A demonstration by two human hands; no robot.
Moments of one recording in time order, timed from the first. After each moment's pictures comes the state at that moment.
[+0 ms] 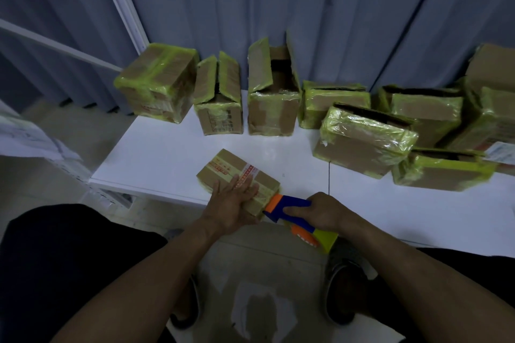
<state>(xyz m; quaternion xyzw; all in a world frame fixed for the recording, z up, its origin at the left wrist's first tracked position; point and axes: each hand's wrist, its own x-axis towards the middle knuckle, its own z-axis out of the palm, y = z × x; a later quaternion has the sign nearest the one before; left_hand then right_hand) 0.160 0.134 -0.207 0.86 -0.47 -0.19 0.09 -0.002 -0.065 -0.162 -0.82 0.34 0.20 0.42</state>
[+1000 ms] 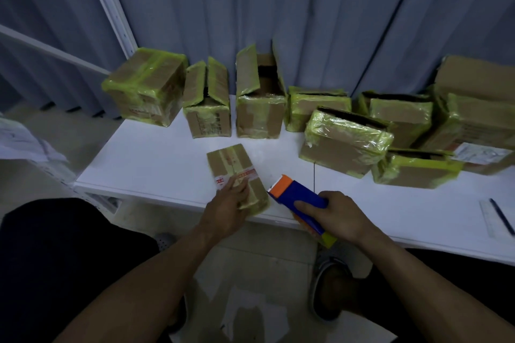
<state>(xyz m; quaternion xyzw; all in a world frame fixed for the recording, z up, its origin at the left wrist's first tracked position) 0.136 0.128 -0.214 0.85 -0.45 -0.12 0.24 -0.060 -0.062 -0.115 -0.85 0.36 0.04 0.38</state>
